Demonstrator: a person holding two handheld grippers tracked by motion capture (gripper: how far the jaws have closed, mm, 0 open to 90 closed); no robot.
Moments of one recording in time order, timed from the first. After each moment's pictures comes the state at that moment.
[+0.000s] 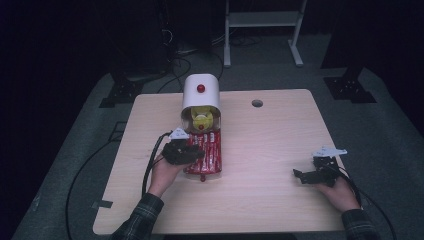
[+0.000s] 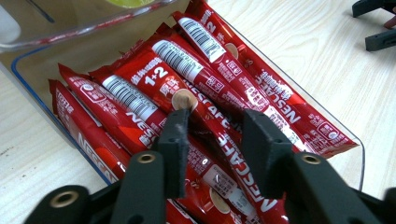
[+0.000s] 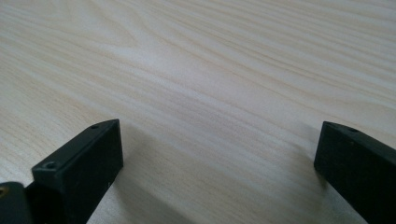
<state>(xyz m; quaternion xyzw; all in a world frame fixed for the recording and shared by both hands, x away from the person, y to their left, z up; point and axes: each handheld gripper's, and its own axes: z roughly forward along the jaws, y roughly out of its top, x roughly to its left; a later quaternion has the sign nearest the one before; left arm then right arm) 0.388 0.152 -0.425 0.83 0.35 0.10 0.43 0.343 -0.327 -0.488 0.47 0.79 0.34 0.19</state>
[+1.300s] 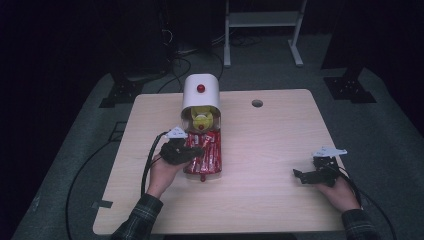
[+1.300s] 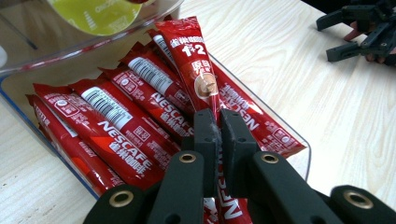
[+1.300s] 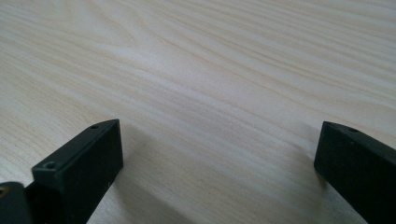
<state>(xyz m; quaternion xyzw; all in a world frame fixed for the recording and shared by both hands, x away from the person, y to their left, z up) 0.377 0.154 -0.407 0.83 0.33 0.07 0.45 0.343 -0.327 -0.488 0.47 0.79 0.33 0.19</state>
